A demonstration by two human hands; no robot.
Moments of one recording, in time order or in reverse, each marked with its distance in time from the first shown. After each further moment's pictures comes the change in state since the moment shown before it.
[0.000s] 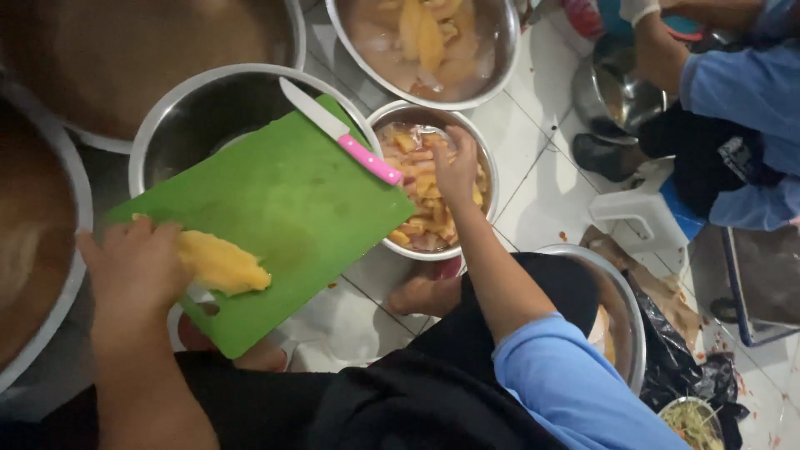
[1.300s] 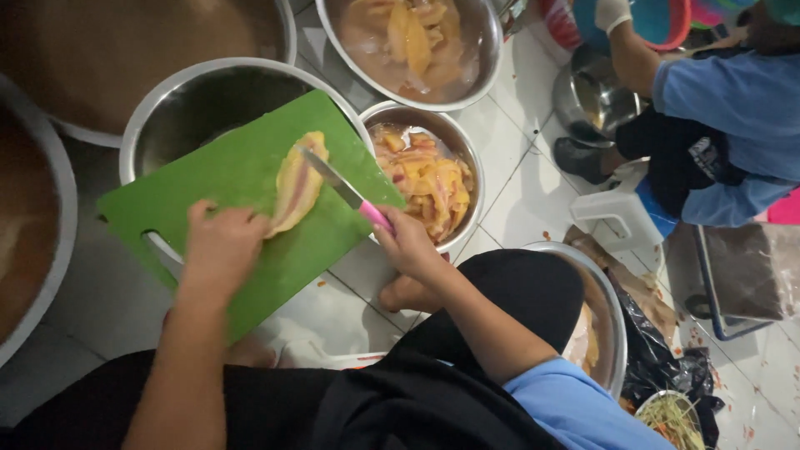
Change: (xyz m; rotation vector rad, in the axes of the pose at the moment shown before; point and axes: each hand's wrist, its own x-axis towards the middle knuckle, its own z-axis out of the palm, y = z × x) left_hand 0.022 0.056 0.075 -0.087 0.708 0.516; right_hand -0.124 -0.051 -0.024 0.186 -0.516 -0.141
